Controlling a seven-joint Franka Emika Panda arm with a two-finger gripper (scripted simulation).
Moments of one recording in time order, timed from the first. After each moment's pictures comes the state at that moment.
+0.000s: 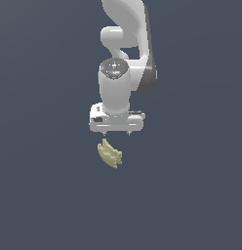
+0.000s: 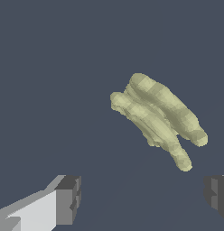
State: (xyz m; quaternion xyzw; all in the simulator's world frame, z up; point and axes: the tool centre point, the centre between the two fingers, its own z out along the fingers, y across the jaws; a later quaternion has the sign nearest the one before) arm -0.001 -0.017 0.168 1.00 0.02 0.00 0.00
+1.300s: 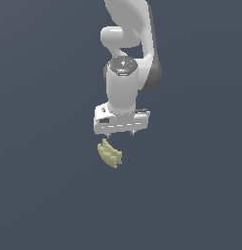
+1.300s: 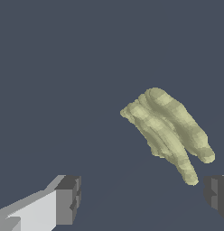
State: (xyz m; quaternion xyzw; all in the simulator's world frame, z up) arm 0.008 -0.001 0.174 1.00 0.08 0.01 0.01
